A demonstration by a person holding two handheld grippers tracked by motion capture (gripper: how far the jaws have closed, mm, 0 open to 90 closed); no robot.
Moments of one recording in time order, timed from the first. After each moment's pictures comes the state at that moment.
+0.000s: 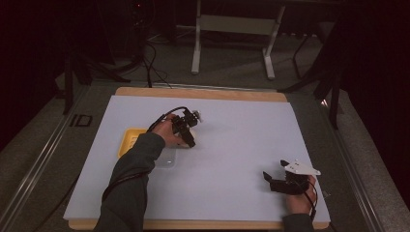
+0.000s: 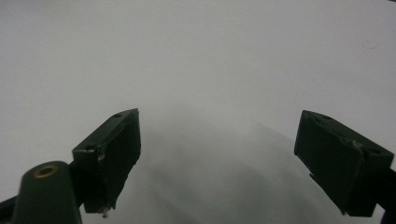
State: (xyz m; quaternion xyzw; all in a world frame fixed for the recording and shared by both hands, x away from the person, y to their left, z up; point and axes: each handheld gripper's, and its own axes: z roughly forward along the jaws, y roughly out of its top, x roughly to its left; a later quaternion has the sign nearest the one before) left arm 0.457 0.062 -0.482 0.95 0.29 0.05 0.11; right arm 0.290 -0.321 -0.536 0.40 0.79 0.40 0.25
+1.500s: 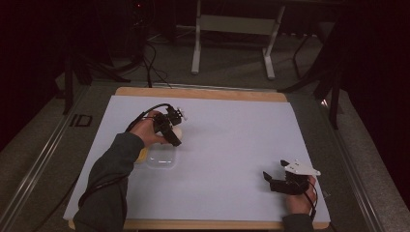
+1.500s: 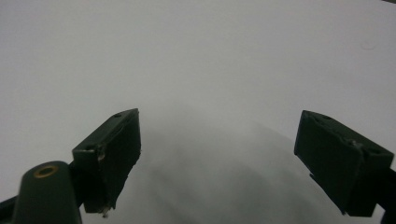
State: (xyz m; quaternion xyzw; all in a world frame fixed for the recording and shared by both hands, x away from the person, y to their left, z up) left arm 0.429 0.112 -0.447 0.95 0.28 0.07 0.13; right arm 0.289 -0.320 -0.536 0.40 0.78 0.40 0.25
